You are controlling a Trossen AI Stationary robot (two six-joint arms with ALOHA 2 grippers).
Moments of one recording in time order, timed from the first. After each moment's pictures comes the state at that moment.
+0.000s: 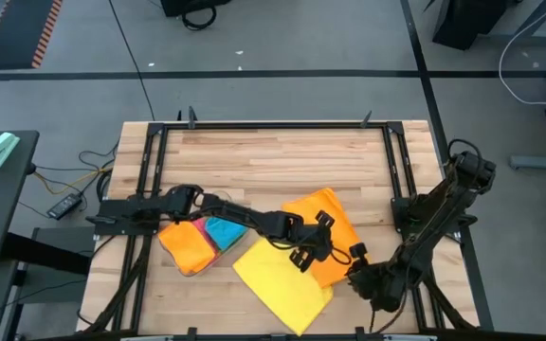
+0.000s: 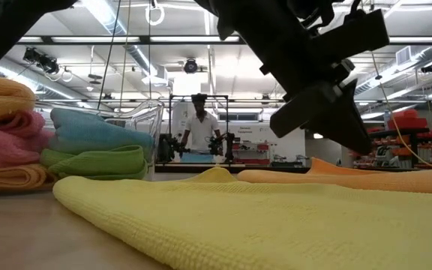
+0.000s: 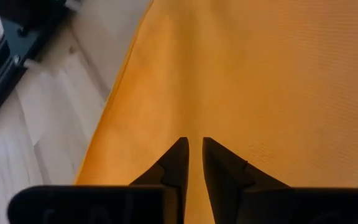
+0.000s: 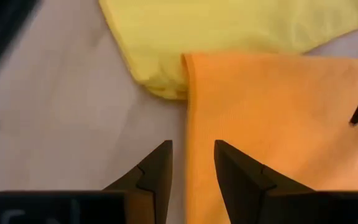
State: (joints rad) left arm -0.20 2.39 1.96 -0.39 -0.19 0.63; right arm 0.95 1.52 0.79 -0.44 0.45 0.50
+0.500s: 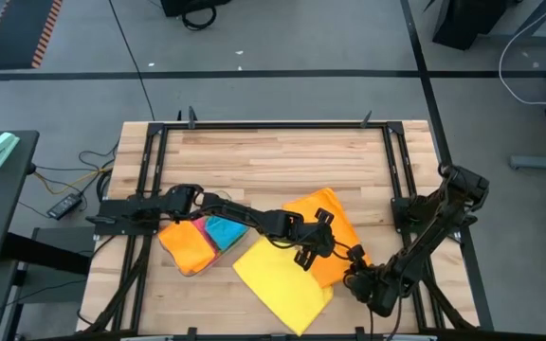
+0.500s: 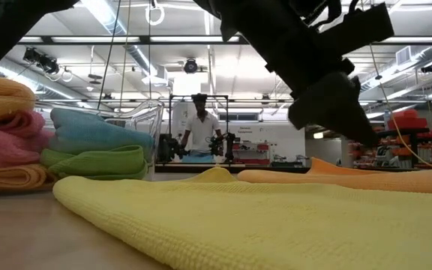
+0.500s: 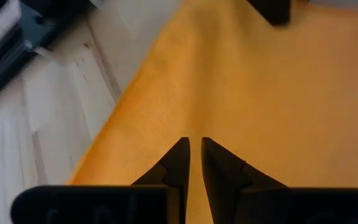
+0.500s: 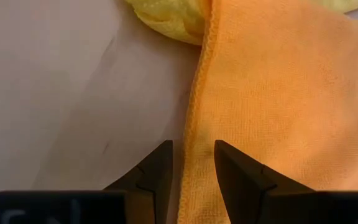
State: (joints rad) left arm -0.19 2.39 1.96 -0.35 -0.19 0.50; right arm 0.97 1.69 0.78 -0.45 0.48 0.44
